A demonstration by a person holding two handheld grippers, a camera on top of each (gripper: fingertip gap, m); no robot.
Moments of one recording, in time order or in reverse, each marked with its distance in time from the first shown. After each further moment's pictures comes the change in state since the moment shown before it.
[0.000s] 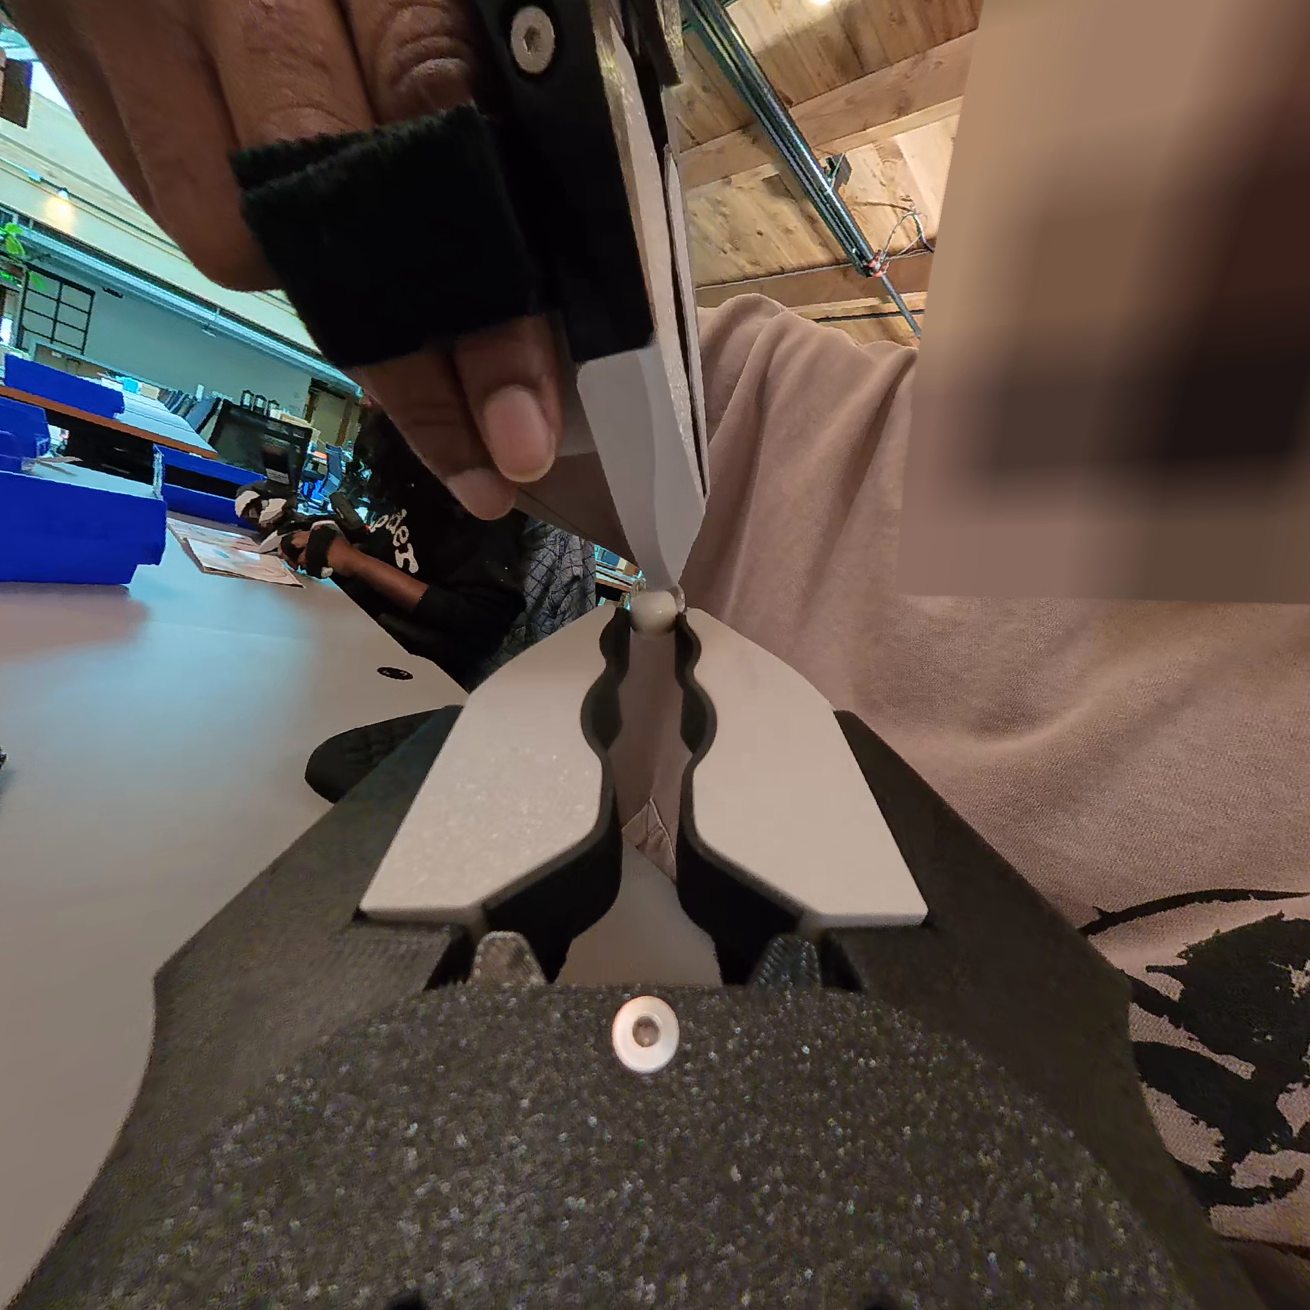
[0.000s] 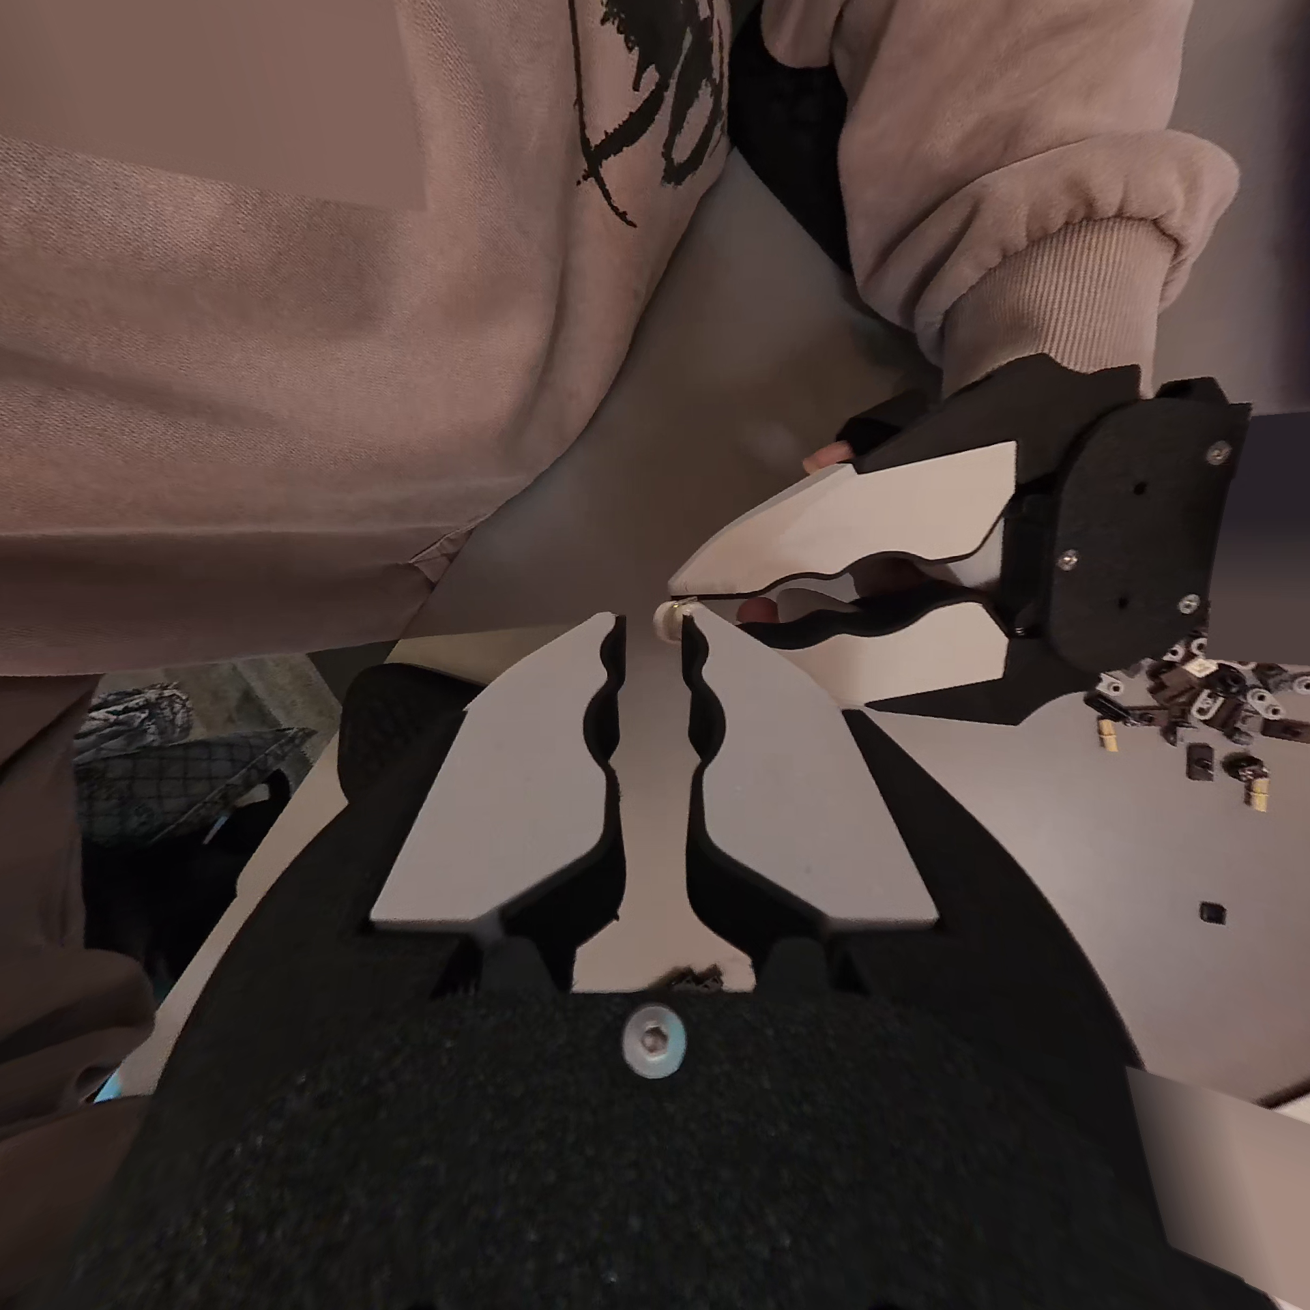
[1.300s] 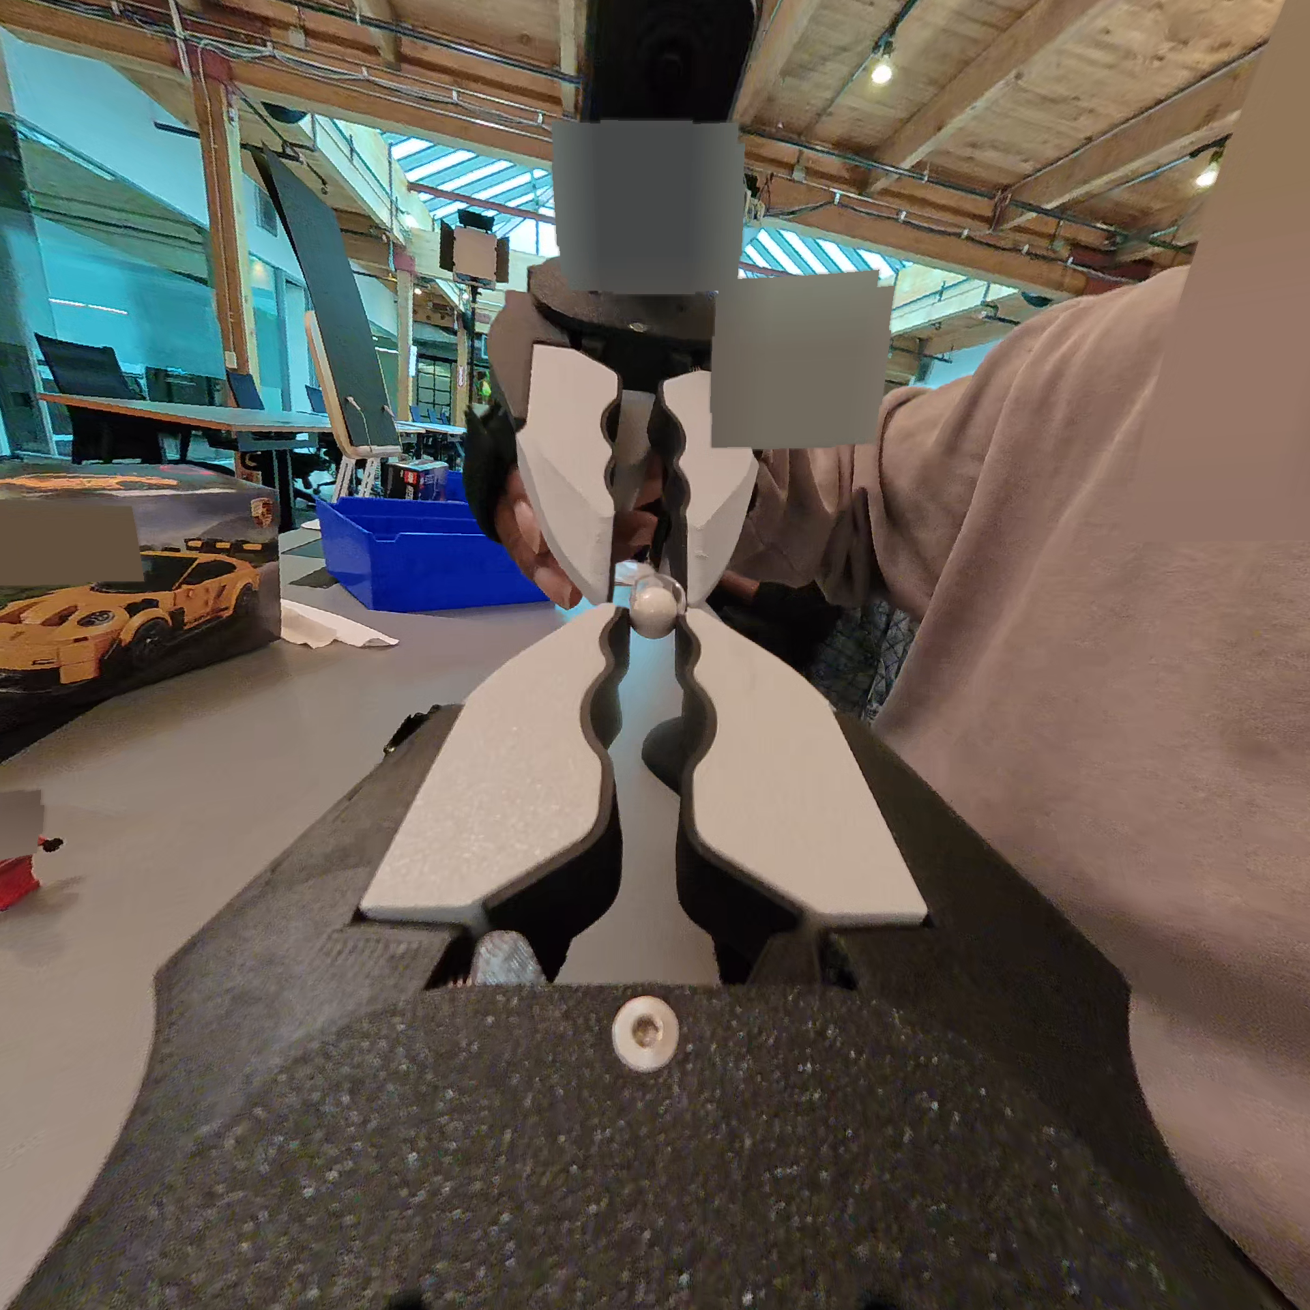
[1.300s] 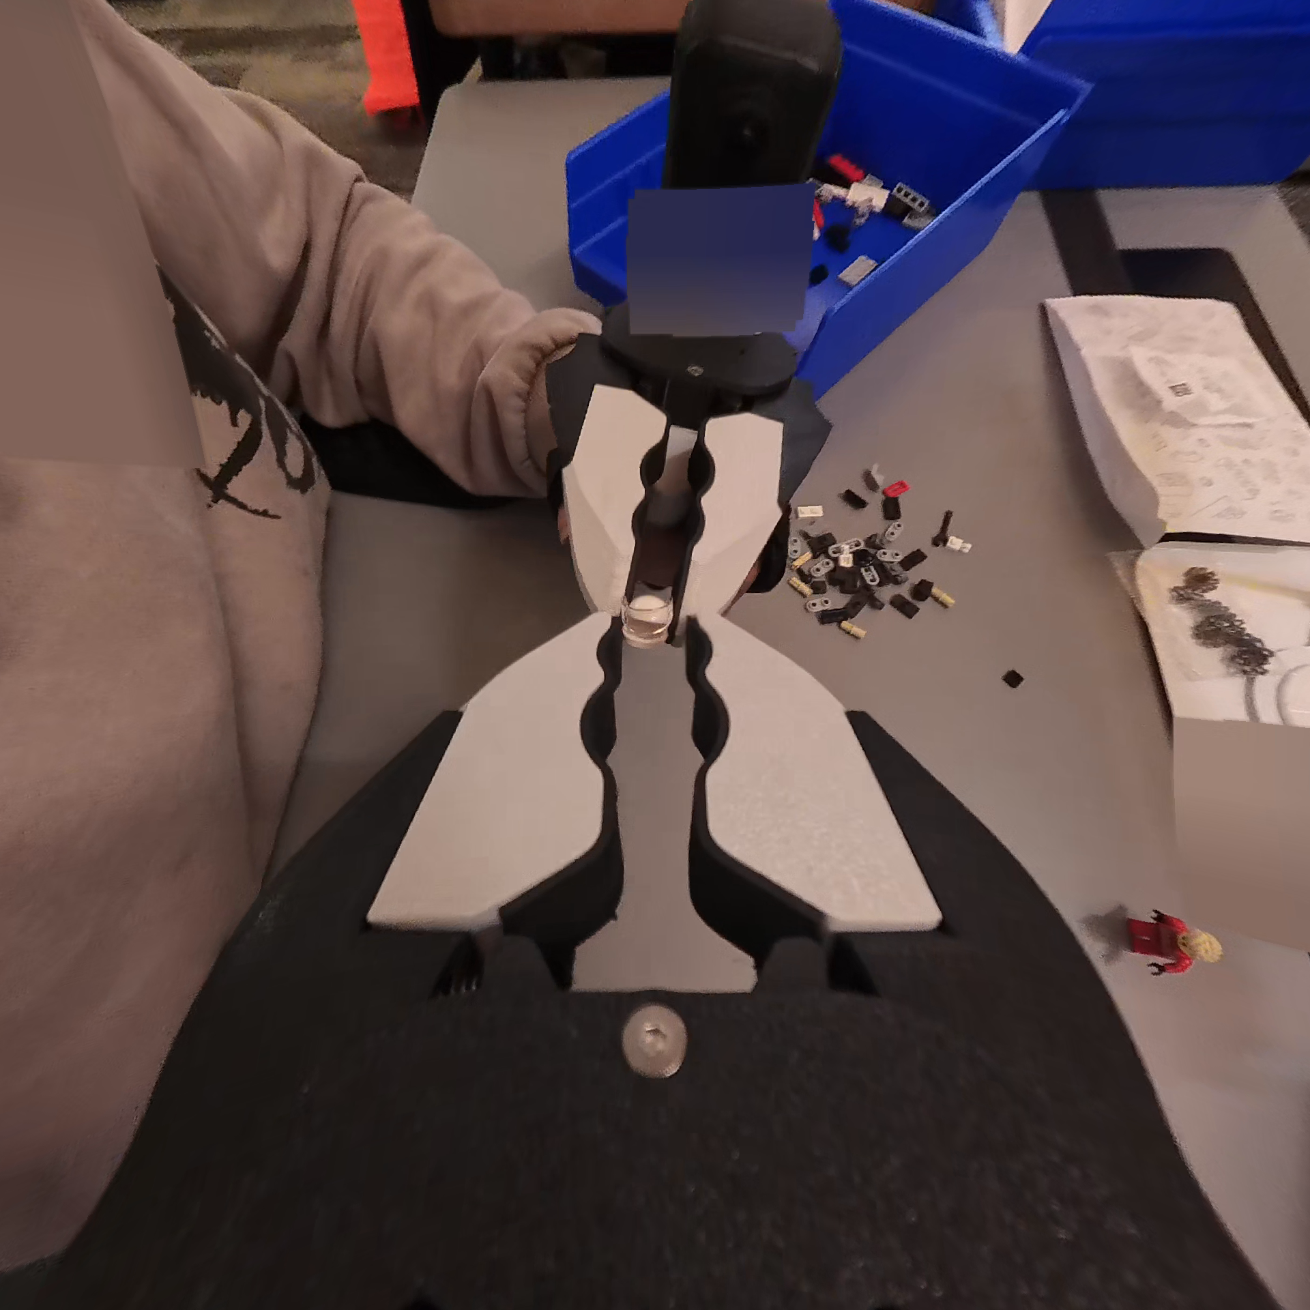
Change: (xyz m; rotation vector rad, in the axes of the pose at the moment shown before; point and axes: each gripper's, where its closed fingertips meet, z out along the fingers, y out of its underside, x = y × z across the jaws) left arm -0.043 -0.022 -0.014 -0.045 -0.512 0.363; right arm 0.034 0.032 -0.026 0.576 0.701 0.334
